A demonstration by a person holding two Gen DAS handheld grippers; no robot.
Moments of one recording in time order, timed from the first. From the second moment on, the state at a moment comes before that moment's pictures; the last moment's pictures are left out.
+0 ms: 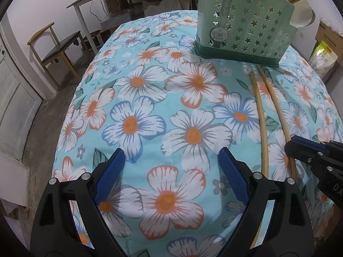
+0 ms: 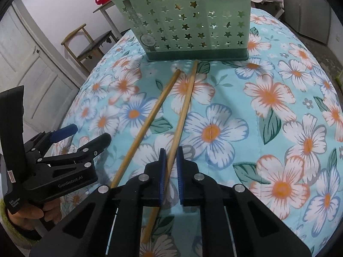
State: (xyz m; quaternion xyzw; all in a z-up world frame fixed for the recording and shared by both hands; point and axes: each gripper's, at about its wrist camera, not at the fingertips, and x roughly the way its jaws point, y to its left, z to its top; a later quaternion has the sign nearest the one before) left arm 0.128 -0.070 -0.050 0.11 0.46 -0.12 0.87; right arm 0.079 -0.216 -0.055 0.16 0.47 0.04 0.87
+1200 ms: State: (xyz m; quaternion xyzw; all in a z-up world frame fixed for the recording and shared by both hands) left arm 0.122 -0.096 -0.043 0.06 0.48 -0.29 0.83; right arm 0.065 -0.259 -0.062 0.22 0.46 -0.02 0.86
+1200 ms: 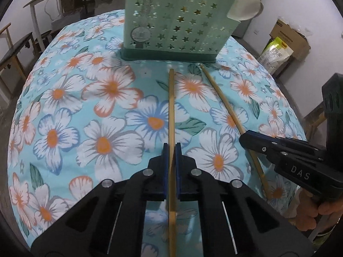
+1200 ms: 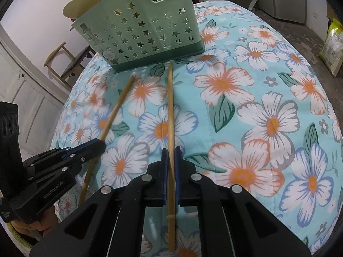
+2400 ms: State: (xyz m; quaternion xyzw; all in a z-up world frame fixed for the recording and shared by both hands) left arm 0.133 -0.026 -0.045 -0.04 0.49 -0.21 0.85; right arm 0.070 -0.241 -0.057 0.23 0.48 0.04 0.84
